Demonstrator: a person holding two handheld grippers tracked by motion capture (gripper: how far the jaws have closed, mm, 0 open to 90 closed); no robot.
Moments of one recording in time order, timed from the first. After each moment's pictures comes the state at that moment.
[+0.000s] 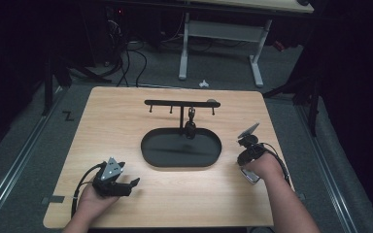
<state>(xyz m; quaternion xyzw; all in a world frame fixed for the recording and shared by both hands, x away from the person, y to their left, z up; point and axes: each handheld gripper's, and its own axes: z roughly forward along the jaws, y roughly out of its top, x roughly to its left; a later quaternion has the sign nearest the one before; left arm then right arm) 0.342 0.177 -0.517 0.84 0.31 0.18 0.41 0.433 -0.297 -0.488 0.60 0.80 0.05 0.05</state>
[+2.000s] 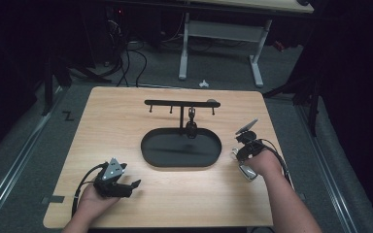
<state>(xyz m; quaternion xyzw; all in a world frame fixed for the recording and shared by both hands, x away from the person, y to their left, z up) 0.342 0.175 -0.519 0.85 0.31 0.16 0.40 0.437 -0.291 -0.473 0.57 0.81 0.08 0.06</state>
